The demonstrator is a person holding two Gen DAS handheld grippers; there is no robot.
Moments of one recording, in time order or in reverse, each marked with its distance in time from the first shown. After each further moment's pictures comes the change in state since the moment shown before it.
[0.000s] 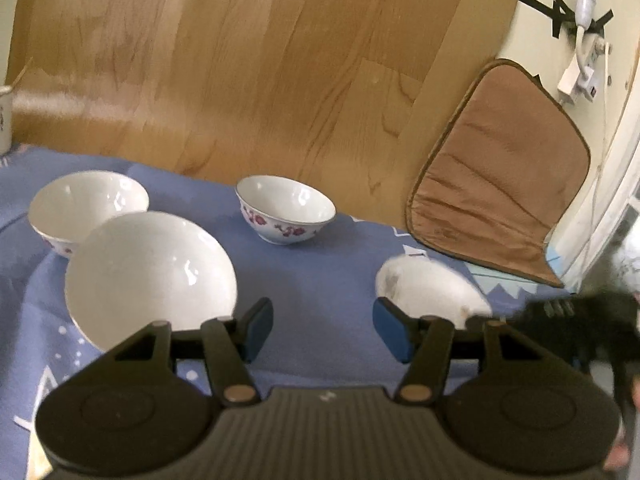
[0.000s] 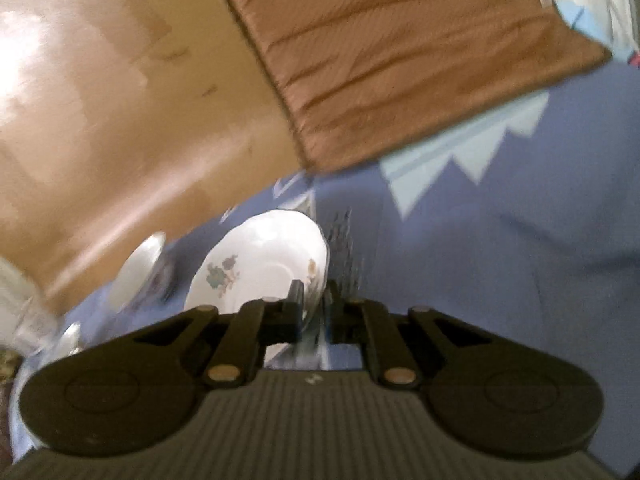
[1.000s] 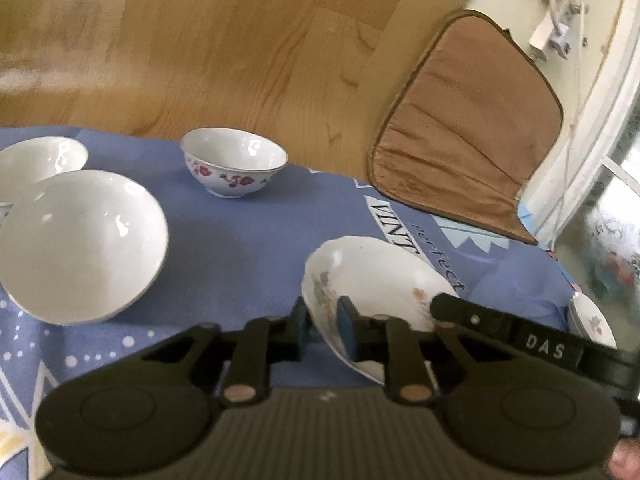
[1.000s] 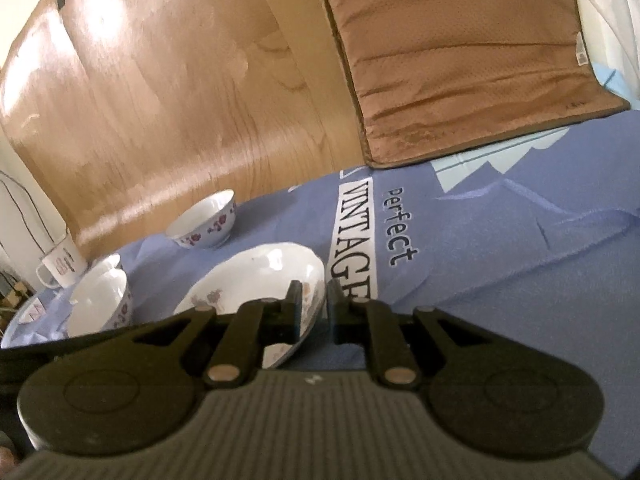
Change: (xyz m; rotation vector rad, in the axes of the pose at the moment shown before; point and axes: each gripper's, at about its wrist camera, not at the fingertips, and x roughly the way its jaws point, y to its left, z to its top) left arm 0.016 -0.013 -0.011 0.040 0.114 -0.088; right arm -0.012 0.020 -0.046 -0.237 -0.155 0.029
